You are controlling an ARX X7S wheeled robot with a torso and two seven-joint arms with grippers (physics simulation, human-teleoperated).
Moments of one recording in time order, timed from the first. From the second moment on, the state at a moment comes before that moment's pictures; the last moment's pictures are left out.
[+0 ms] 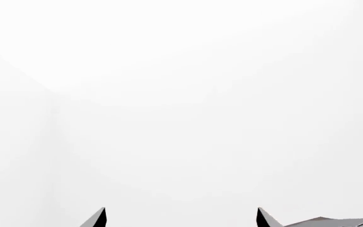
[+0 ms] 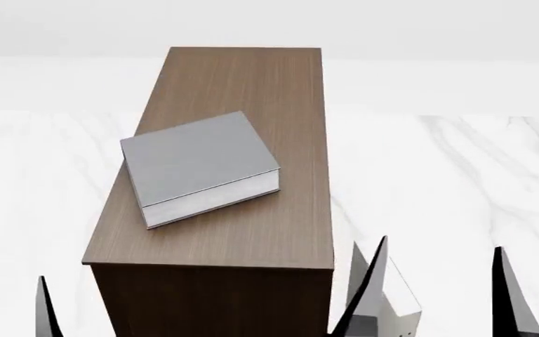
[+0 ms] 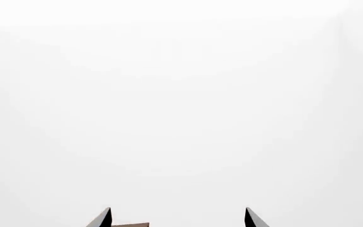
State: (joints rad) left arm 0.06 -0.47 0.41 0.40 0.26 0.34 -0.67; right arm 0.20 0.68 -0.68 -0.22 0.24 -0.57 0.85
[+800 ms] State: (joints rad) left arm 0.02 -0.53 0.04 0.50 0.31 0.26 -0.87; right arm 0.14 0.76 -0.26 -0.25 0.04 -0.74 1.12
